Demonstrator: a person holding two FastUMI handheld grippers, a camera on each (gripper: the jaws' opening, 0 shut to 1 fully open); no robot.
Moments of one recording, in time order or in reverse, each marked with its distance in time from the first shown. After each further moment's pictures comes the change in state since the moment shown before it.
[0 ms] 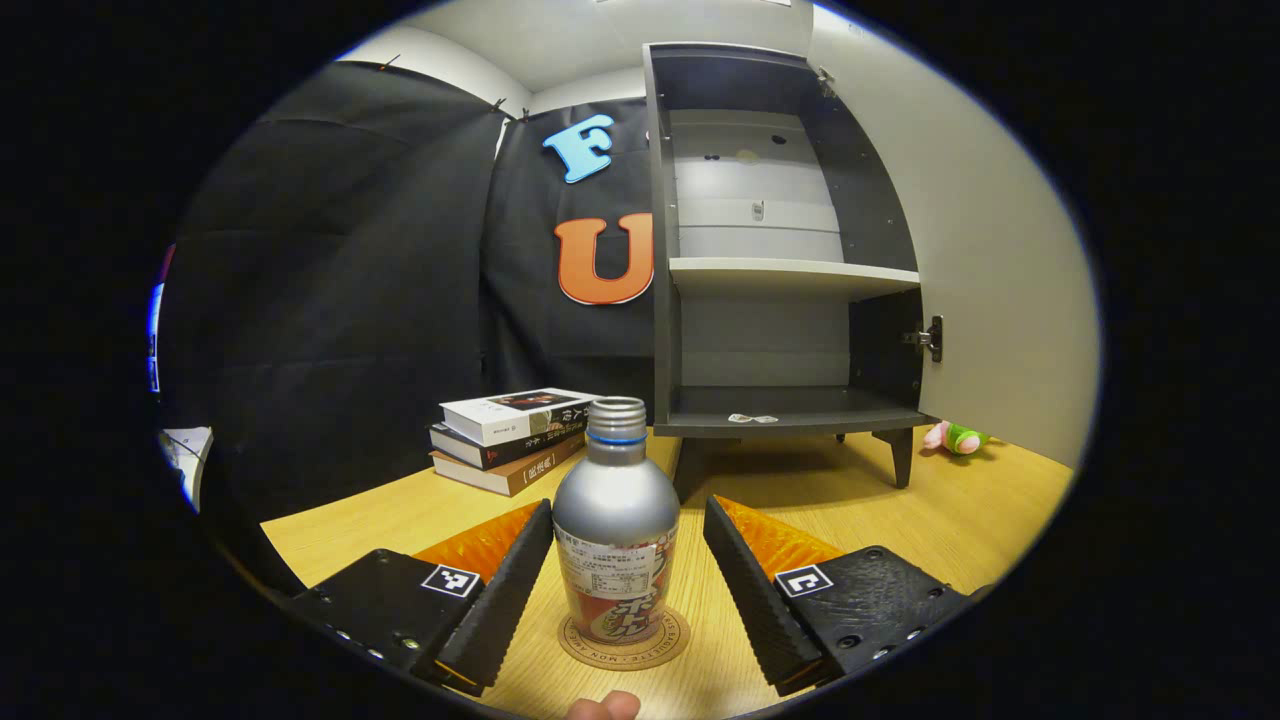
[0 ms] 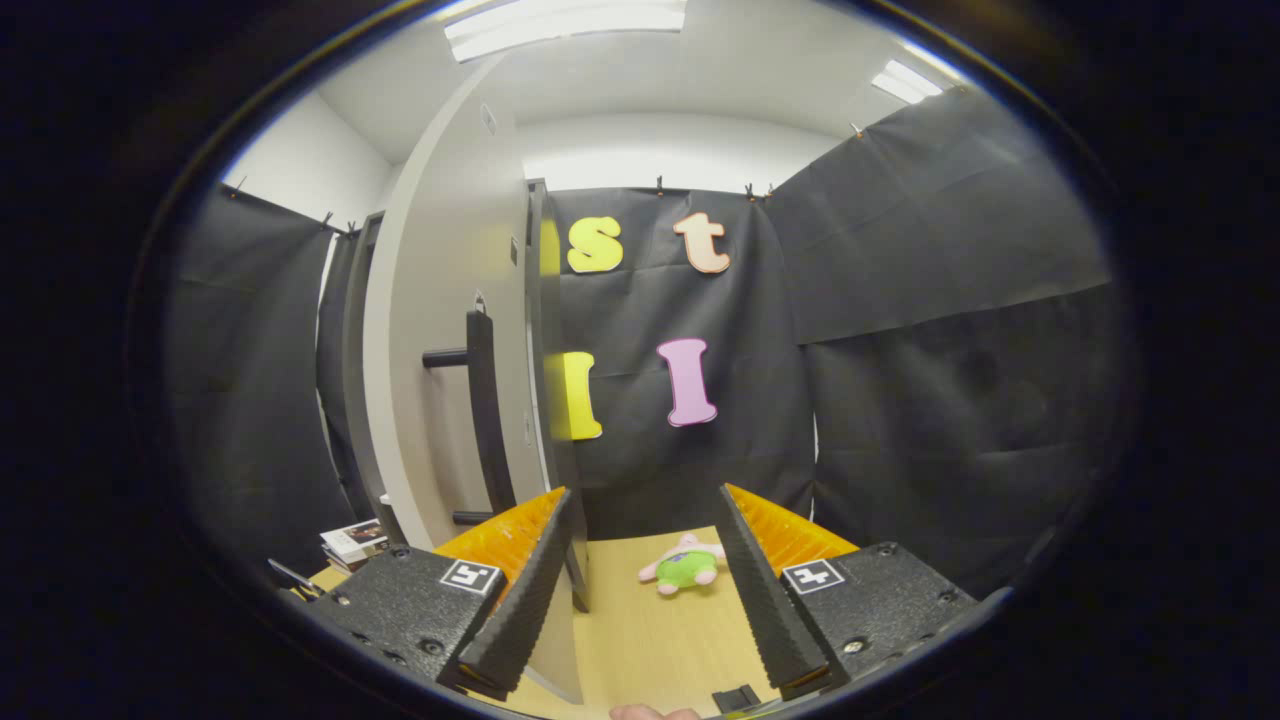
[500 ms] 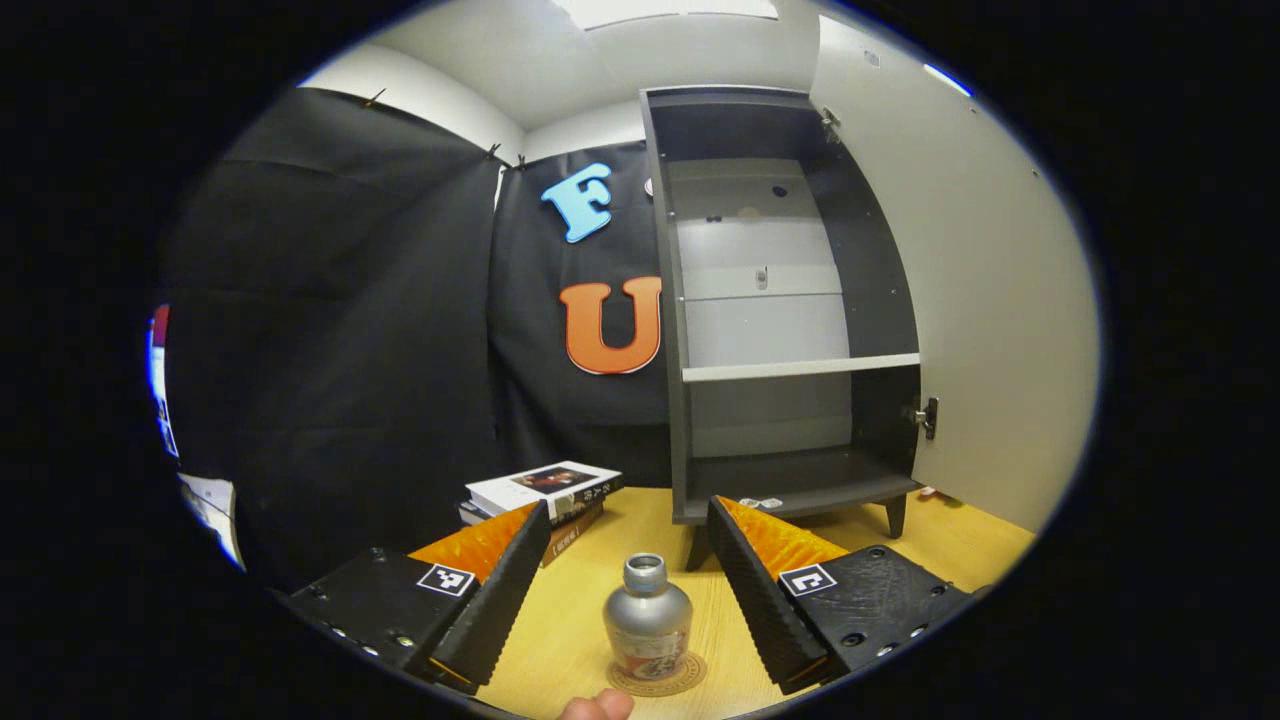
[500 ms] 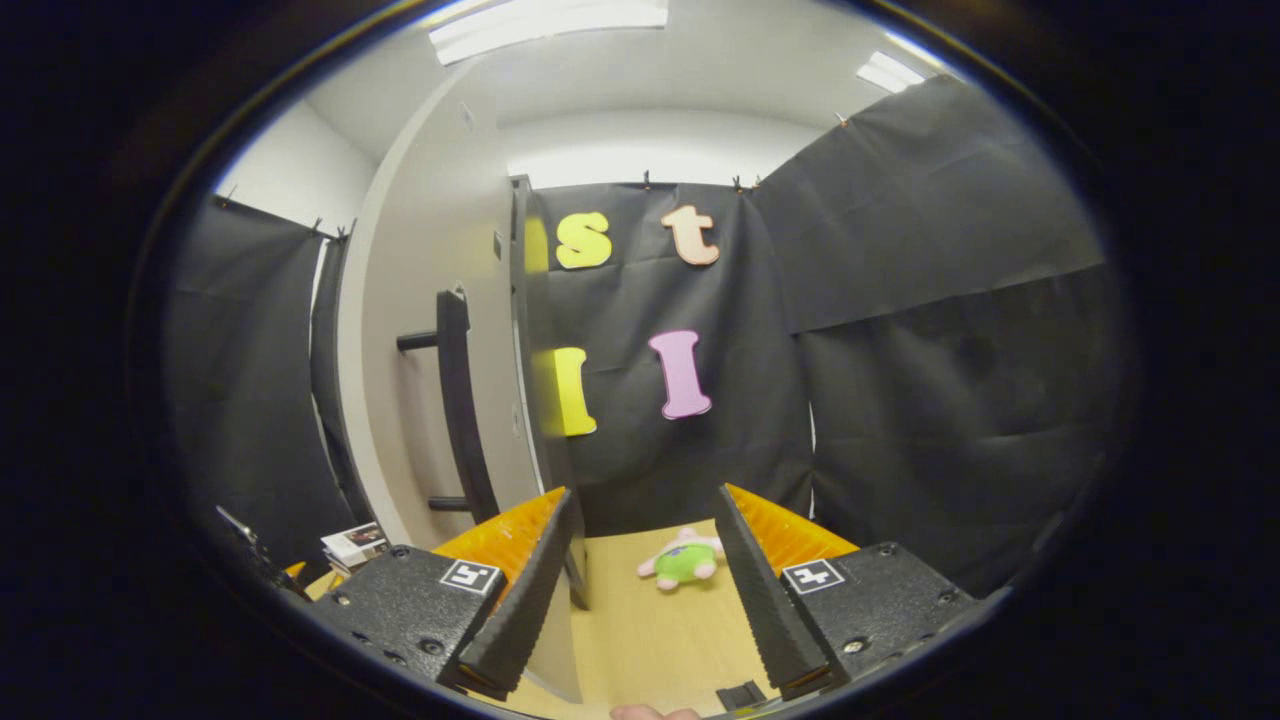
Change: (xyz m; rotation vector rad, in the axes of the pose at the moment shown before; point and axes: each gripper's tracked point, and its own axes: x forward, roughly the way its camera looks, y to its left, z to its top) left arm -0.021 0.025 0.121 0.069 -0.116 0.030; right arm 0.005 -0.012 -0.013 0.043 0.012 -0.009
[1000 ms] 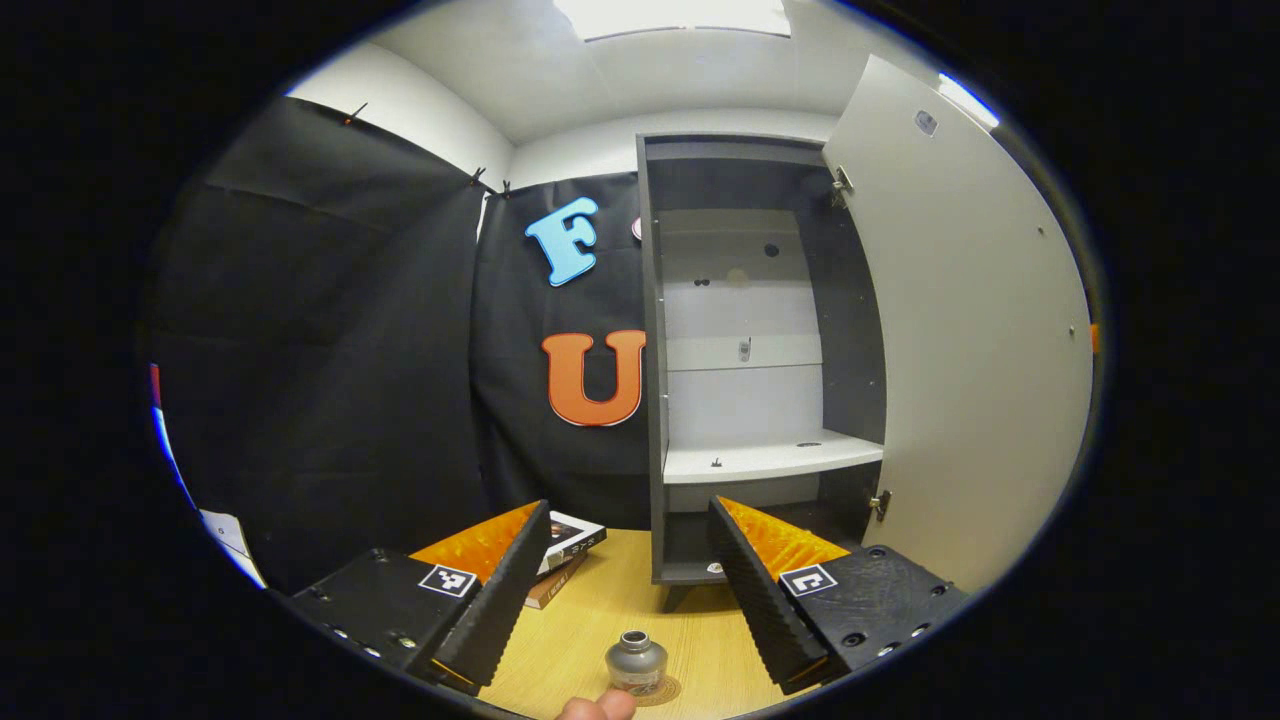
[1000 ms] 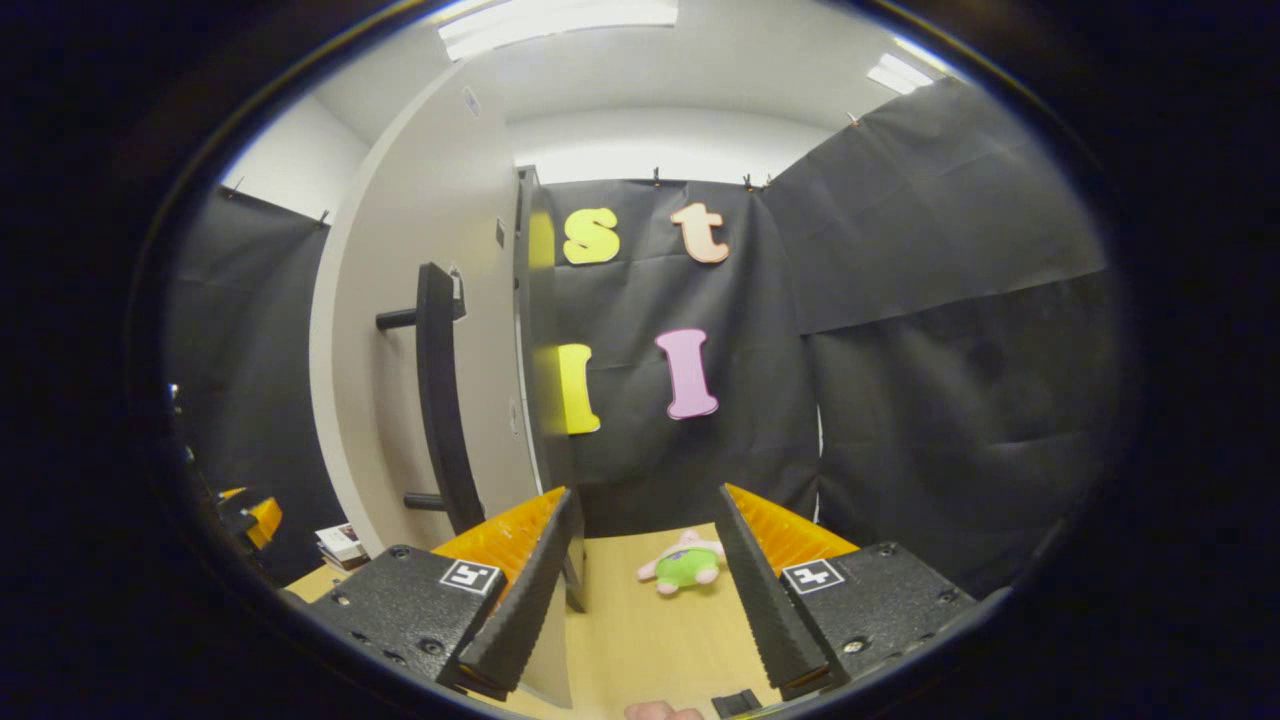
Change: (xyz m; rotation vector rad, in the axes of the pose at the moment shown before) left arm -0.018 0.002 0.126 -0.052 -0.031 -0.082; right arm 0.024 0.006 -0.006 -0.033 -0.003 0.033
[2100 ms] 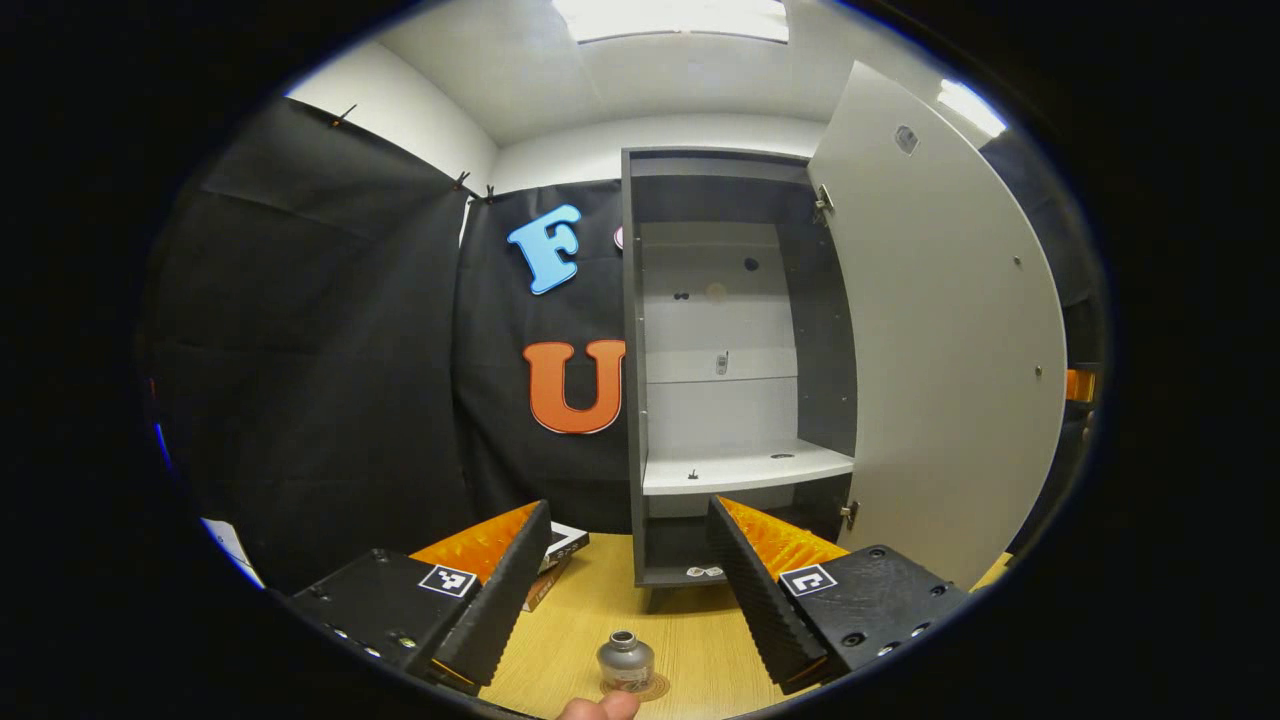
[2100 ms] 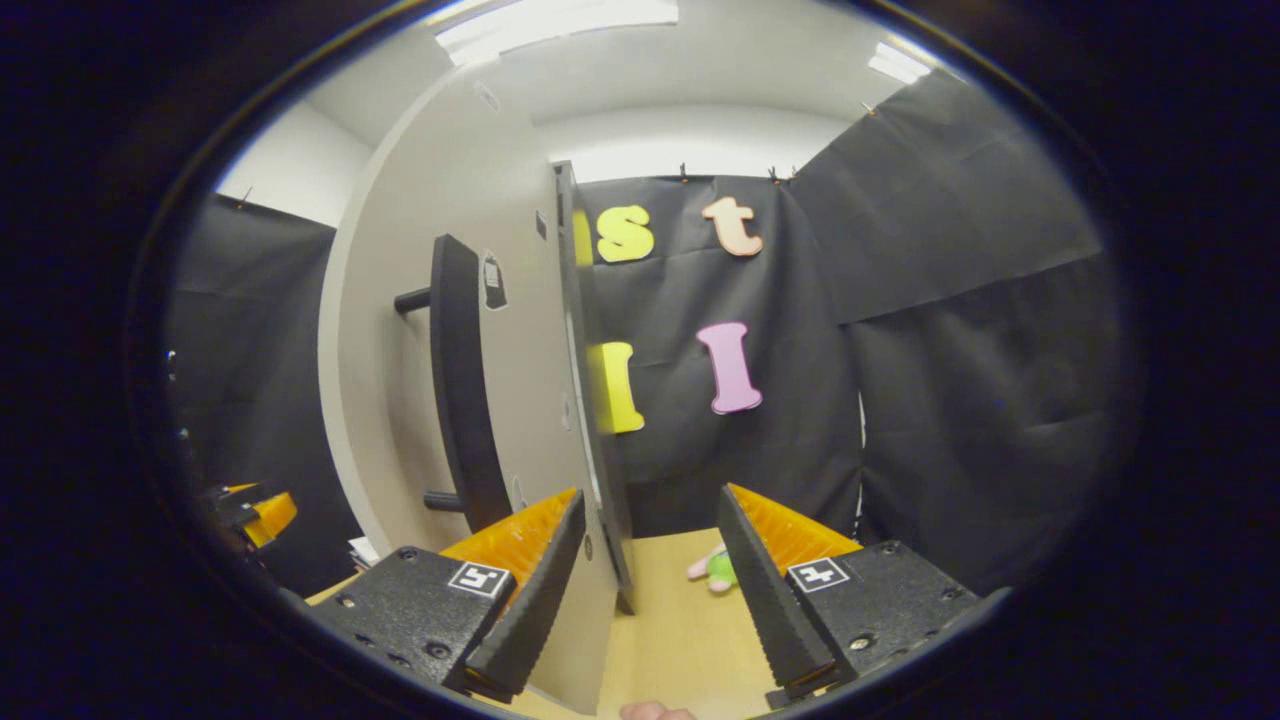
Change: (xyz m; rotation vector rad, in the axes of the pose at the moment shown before) left arm -0.010 -0.006 0.014 -0.002 -0.010 -0.041; right arm 0.004 0.064 -0.016 0.041 0.010 0.118
